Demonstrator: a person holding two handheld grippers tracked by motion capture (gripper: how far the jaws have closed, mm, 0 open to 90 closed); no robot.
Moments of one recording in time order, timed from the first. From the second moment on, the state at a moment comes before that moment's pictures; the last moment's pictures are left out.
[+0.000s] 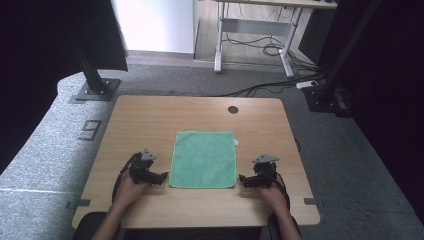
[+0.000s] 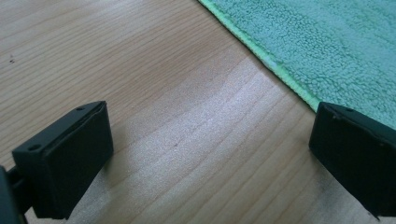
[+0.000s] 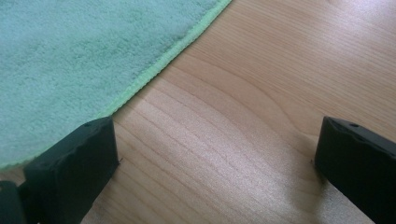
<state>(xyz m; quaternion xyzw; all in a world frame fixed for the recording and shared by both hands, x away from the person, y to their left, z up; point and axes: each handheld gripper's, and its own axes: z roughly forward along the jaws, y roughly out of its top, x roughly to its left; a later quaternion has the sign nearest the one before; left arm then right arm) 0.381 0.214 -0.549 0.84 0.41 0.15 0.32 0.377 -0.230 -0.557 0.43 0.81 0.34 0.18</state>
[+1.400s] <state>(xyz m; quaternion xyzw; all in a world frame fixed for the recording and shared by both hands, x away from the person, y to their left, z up) 0.404 0.177 -0.547 0.85 0.40 0.16 0.32 0.367 -0.201 -0.550 0.41 0.84 0.32 0.18</state>
